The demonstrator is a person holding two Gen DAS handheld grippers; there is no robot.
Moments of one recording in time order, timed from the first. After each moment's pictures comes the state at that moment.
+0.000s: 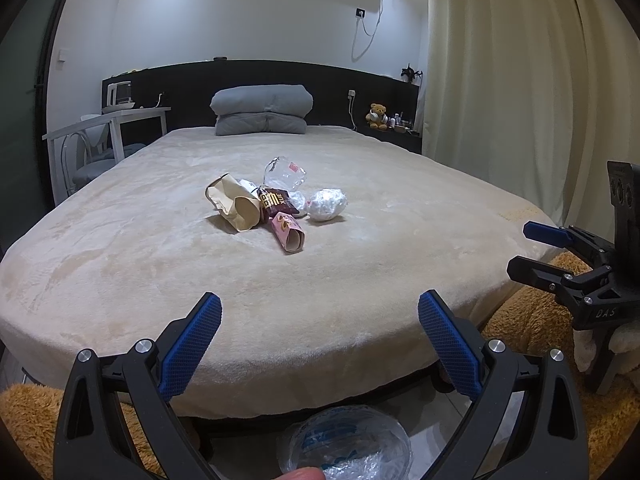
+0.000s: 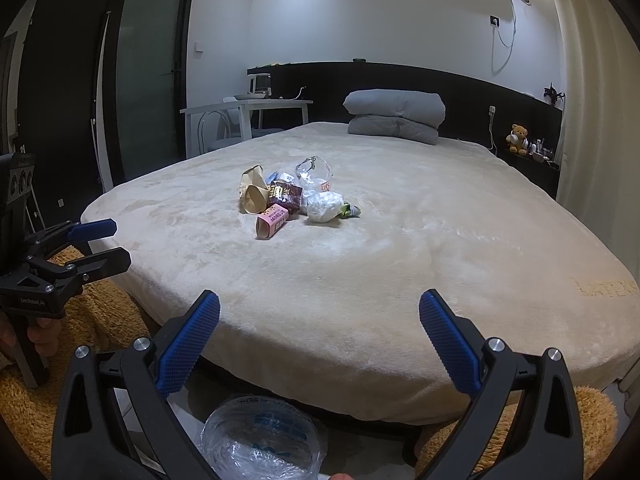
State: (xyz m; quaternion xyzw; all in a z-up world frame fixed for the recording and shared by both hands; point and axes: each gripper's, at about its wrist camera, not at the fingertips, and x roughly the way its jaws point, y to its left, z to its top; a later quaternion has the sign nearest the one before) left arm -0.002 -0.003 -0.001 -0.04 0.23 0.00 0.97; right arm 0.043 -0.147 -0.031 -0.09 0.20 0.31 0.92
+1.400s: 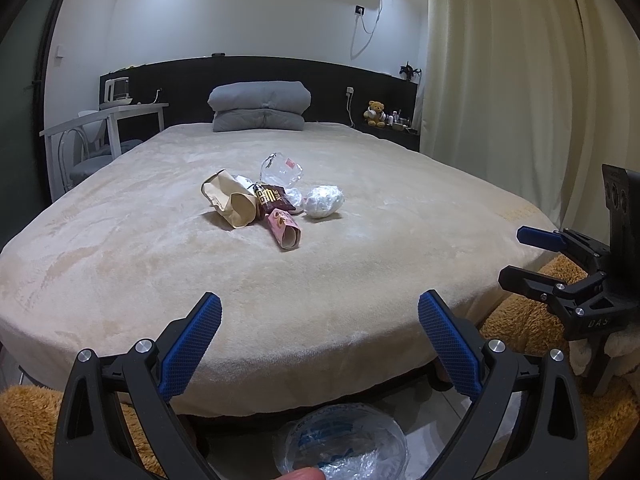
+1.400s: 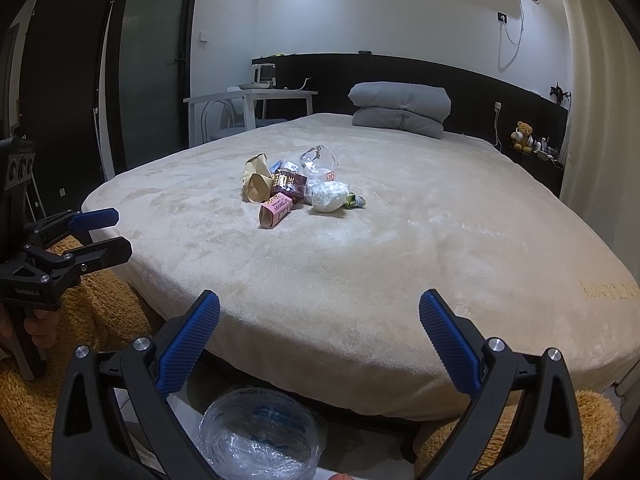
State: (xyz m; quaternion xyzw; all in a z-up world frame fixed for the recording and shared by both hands) left arm 0.001 -0.003 -0.002 -0.04 0.24 -0.01 0.97; right arm 0.052 -0.142 -0.038 -0.10 0.21 0.32 0.92
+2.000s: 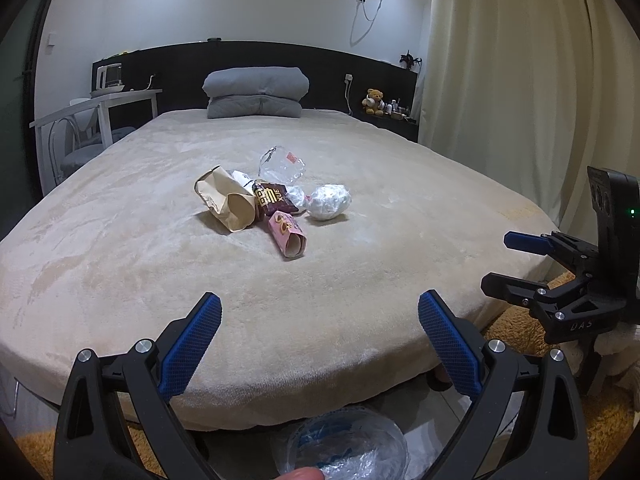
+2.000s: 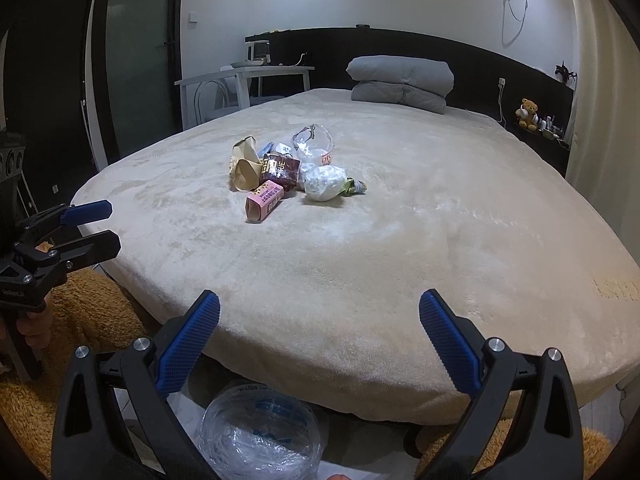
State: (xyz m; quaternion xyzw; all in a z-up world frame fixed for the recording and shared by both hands) left arm 0.041 0.014 0.005 -0.05 0.27 -0.02 0.96; right arm 0.099 -0.116 -0.035 -0.11 0.26 0.31 0.91
